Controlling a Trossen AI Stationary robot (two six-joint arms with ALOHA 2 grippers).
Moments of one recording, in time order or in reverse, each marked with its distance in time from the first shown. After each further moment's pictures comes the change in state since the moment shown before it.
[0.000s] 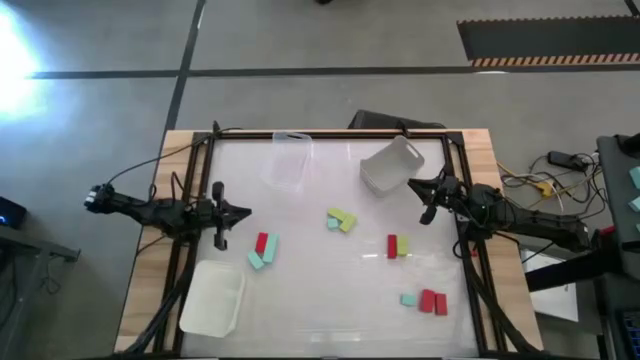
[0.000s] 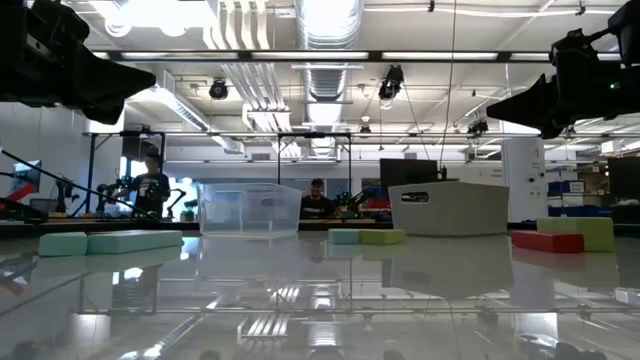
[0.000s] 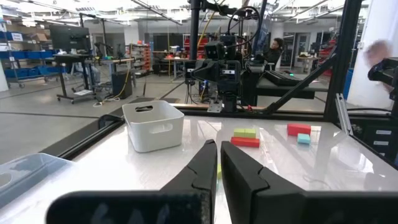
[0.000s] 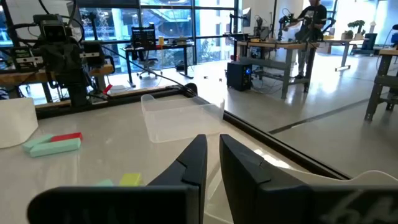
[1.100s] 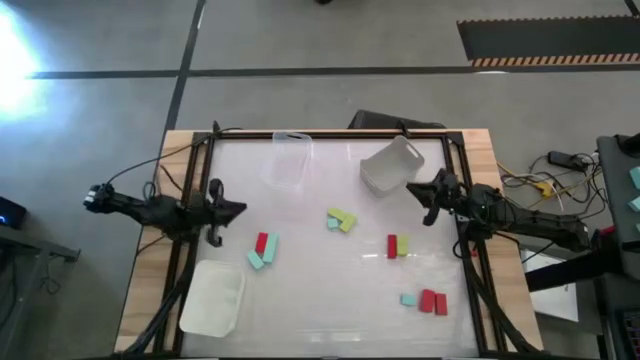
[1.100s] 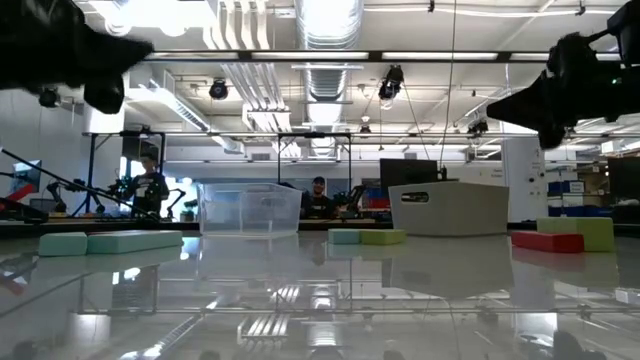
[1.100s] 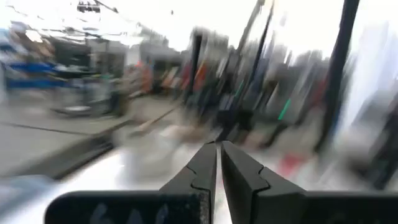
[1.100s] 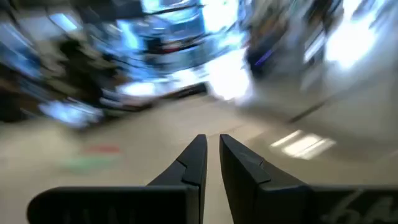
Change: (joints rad) left arm 0.000 0.016 0.000 0.232 0.006 -0.118; right arm 0.005 0.000 0.000 -0.009 -0.094 0.342
